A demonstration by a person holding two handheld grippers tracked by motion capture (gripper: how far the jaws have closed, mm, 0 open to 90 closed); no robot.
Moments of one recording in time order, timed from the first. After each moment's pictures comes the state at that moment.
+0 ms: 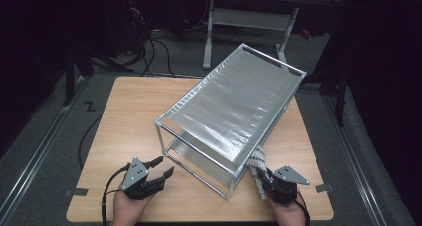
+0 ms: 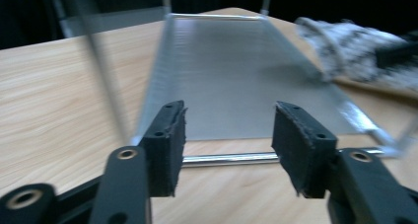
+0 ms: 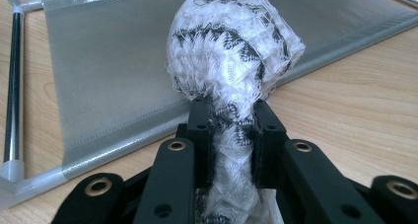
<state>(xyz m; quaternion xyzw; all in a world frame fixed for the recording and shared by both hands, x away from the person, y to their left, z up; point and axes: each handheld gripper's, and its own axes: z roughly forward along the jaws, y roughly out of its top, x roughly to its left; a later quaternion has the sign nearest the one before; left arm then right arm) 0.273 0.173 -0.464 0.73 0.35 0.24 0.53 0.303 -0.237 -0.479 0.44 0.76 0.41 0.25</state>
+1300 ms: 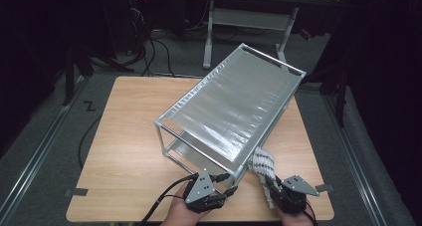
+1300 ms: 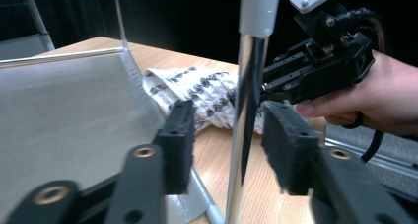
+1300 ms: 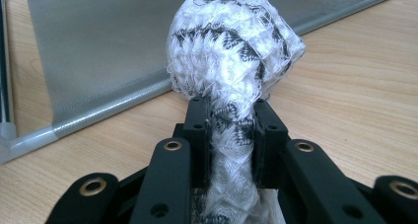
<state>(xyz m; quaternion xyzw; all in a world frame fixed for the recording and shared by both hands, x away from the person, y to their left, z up) 0.265 0.028 -0.446 0.77 0.20 0.16 0.58 0.279 -0.257 -0.481 0.46 0.75 0.40 0.27</state>
